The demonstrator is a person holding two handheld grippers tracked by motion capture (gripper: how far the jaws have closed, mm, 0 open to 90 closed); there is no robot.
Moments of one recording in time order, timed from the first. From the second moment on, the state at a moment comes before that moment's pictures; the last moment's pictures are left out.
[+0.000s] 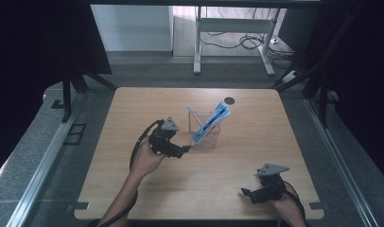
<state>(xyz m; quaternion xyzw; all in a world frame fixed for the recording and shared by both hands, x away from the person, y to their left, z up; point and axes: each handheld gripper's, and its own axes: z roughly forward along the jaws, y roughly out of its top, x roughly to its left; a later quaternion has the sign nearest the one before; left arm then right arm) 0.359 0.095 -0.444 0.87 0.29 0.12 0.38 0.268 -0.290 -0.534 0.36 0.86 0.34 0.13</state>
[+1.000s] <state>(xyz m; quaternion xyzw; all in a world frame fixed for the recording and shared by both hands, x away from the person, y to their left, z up) 0.313 0.150 -0.459 0.85 0.33 0.12 0.39 0.267 -0.287 -0.535 0.35 0.86 0.34 0.13</state>
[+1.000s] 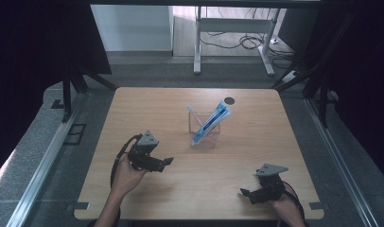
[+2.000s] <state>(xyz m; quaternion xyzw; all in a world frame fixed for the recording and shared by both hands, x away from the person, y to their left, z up) 0.271 0.182 -0.504 0.85 0.36 0.13 0.37 0.267 -0.286 -0.535 0.36 0.86 0.34 0.13</state>
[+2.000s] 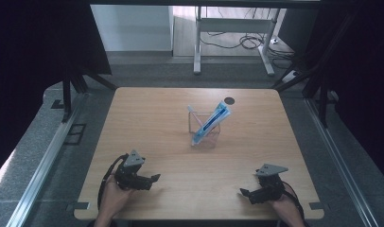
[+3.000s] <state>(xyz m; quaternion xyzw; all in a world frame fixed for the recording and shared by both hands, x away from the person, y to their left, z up) 0.267 0.156 -0.539 0.88 0.34 0.11 0.33 0.267 -0.285 -0.538 0.35 0.86 0.34 0.13</state>
